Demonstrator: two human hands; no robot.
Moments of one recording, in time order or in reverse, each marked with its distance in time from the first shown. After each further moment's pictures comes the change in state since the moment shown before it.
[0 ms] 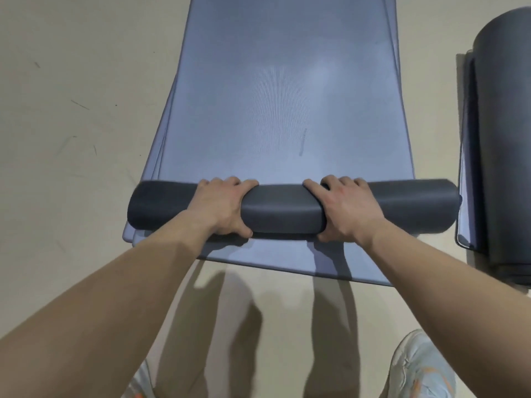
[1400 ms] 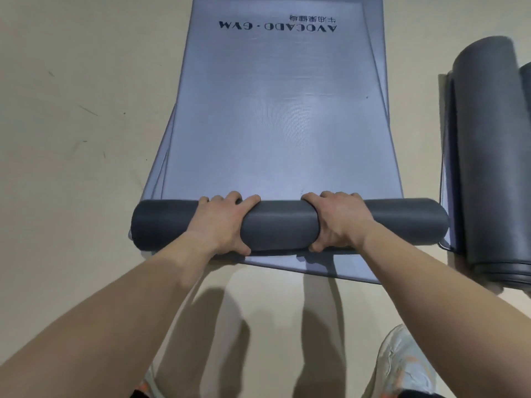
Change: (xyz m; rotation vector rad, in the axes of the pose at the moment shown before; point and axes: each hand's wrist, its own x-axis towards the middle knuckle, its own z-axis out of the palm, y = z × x) left_hand -0.046 0.016 0.005 0.021 0.078 0.008; right_hand -0.019 -0.009 -0.030 0.137 -0.206 0.037
